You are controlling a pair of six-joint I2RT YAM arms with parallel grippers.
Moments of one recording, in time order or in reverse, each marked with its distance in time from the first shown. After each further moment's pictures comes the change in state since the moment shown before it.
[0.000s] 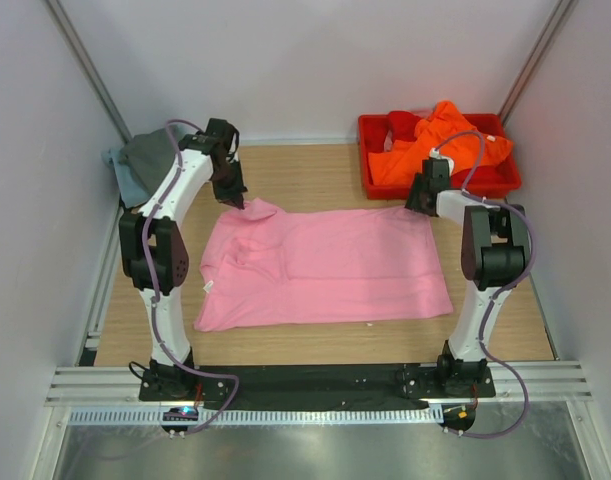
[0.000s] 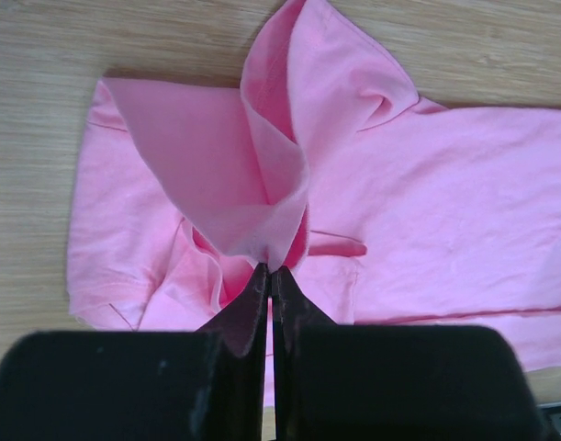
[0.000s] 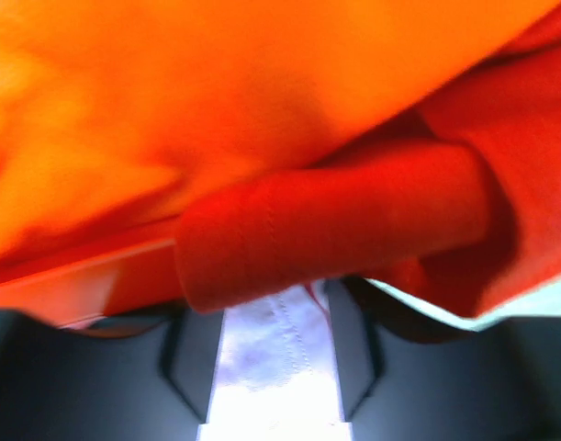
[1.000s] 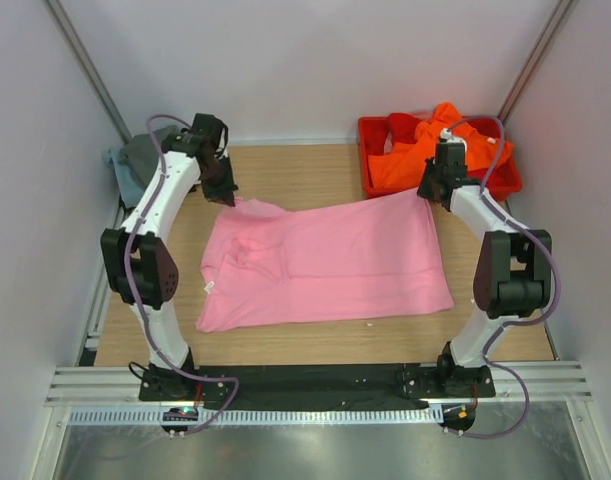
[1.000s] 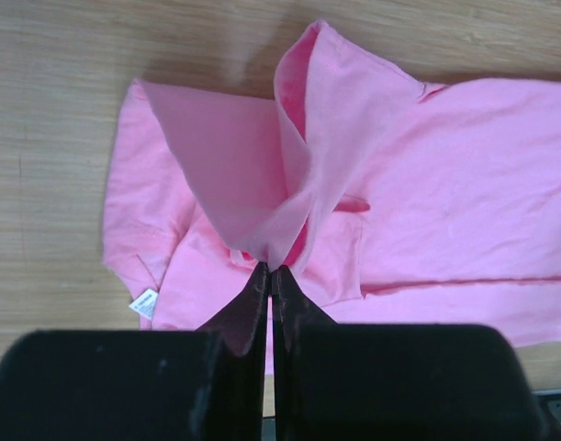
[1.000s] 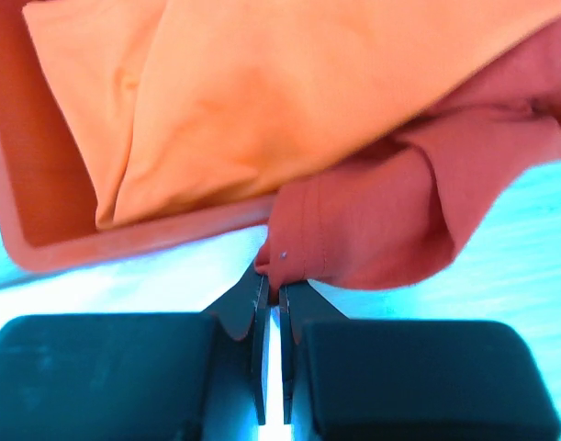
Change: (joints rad) left arm 0.013 -0.122 -0.031 -0.046 -0.021 0.000; right arm 0.001 -0.223 0.037 -0.158 -0.070 -0.022
